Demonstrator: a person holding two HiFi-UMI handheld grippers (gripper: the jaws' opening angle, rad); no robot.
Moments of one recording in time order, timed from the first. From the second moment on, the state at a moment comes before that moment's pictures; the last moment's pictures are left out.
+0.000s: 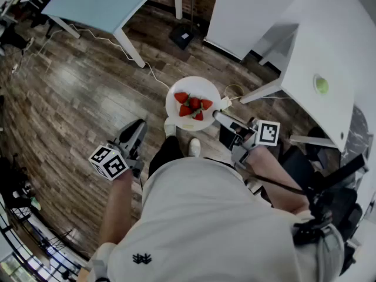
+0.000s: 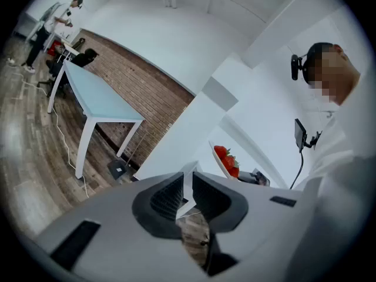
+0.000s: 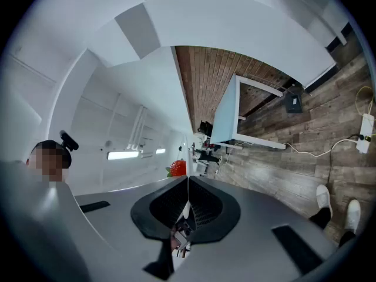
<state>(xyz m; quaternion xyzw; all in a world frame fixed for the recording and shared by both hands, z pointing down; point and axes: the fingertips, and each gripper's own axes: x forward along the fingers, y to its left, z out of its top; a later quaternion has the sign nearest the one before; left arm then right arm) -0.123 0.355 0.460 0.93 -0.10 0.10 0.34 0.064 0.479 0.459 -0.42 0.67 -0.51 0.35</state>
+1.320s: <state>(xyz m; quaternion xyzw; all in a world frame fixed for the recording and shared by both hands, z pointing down) -0.068 0.168 0.459 0.96 -0.06 0.15 0.20 0.090 0.251 0.468 -0.44 0.65 -0.53 0.33</state>
